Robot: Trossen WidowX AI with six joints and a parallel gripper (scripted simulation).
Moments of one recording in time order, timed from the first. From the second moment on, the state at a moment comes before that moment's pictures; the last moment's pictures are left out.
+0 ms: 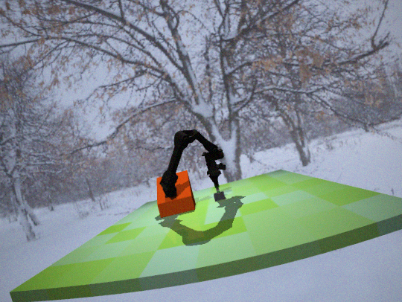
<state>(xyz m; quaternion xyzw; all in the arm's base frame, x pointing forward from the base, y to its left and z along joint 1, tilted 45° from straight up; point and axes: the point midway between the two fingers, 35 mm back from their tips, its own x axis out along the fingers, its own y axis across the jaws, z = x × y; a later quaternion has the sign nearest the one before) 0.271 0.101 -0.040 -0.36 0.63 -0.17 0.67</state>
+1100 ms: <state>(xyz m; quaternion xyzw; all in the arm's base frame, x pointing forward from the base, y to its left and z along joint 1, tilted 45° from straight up) 0.267 0.096 -0.039 -0.36 0.64 -0.17 0.66</state>
